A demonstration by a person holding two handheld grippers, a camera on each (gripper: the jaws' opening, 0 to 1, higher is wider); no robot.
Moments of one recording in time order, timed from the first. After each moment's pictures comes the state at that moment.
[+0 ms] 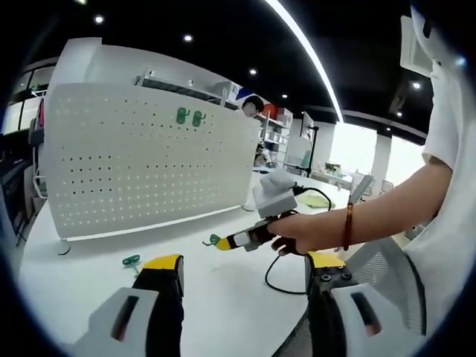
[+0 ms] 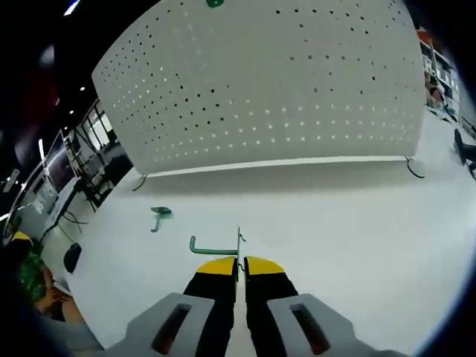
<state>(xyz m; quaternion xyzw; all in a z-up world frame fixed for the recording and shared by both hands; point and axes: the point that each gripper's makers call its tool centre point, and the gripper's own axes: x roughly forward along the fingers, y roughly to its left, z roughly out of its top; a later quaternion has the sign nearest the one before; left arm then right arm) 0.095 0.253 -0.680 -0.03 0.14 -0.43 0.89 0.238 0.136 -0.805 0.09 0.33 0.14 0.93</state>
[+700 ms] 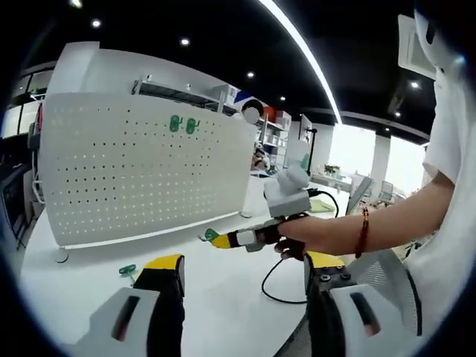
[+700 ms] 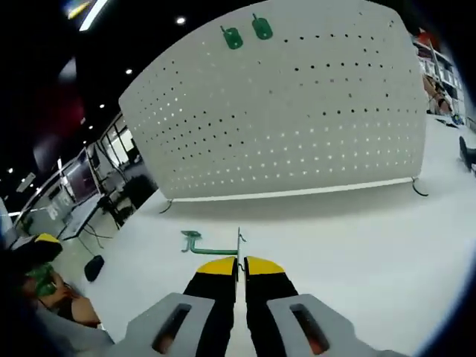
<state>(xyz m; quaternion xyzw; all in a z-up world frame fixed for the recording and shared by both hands) 0.096 0.240 -0.665 -0.04 0.13 -0.43 0.89 0.224 0.150 -0.755 0.11 0.25 0.19 0.94</state>
